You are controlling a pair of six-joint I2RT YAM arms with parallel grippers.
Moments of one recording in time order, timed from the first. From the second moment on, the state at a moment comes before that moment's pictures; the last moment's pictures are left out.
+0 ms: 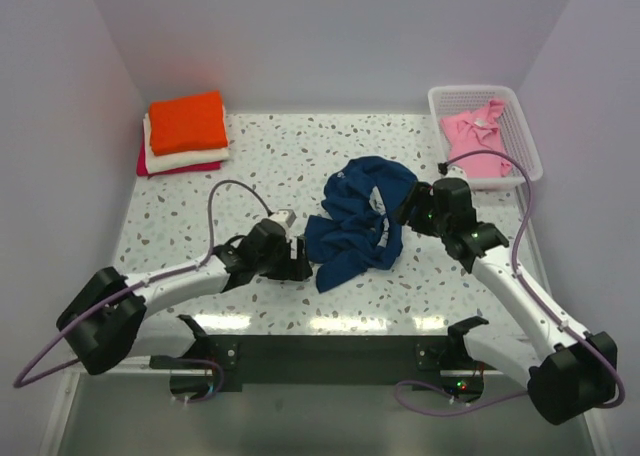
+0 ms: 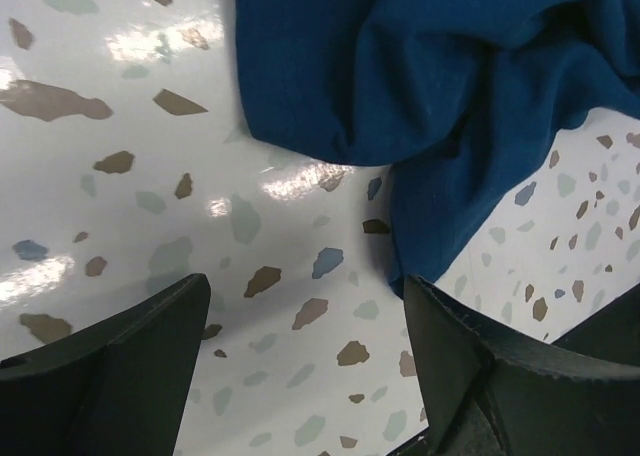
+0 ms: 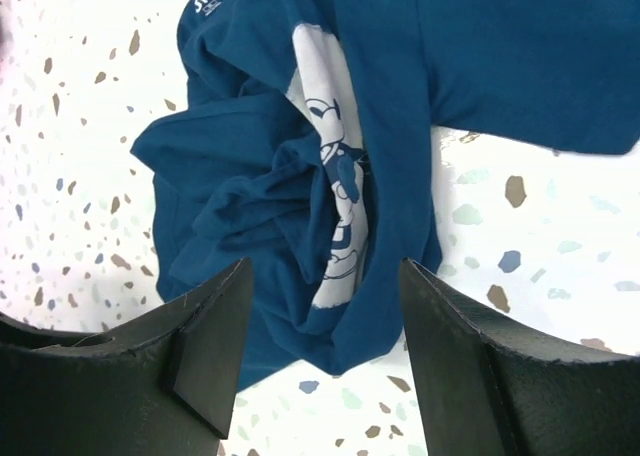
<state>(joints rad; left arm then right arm) -0.74 1.24 0.54 -0.14 0.03 -0.64 0.35 1.03 0.78 -0.40 0.08 0.63</state>
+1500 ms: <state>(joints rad) -0.17 0.92 0.57 -0.41 -0.06 -0.67 0.31 1.37 0.74 -0.37 0.19 0.59</state>
